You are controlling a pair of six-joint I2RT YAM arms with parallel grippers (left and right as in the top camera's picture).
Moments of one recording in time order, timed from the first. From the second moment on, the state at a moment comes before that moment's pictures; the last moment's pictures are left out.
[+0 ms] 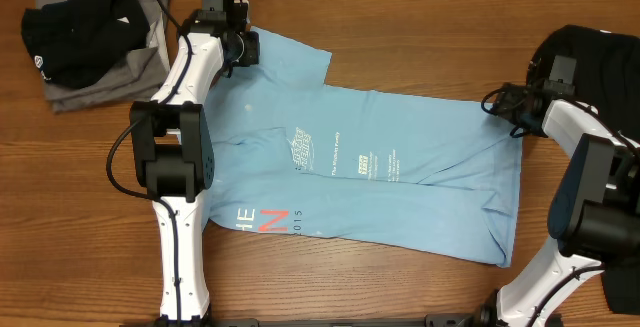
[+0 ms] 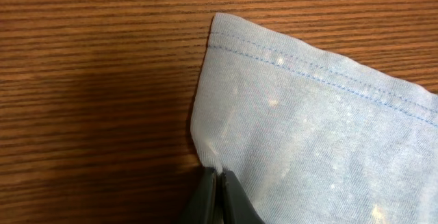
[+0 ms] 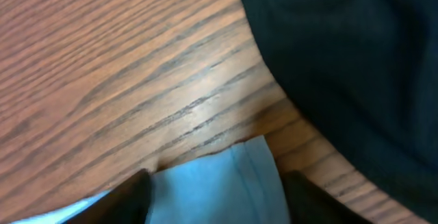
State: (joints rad) left arm -0.07 2.53 2.12 -0.67 0.12 -0.07; right arm -0.27 2.01 1.23 -0.31 0.00 0.22
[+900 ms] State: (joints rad) left arm -0.07 2.32 2.14 -0.95 0.17 -0.07; right arm -0.27 2.01 1.31 -0.48 0.01 0.38
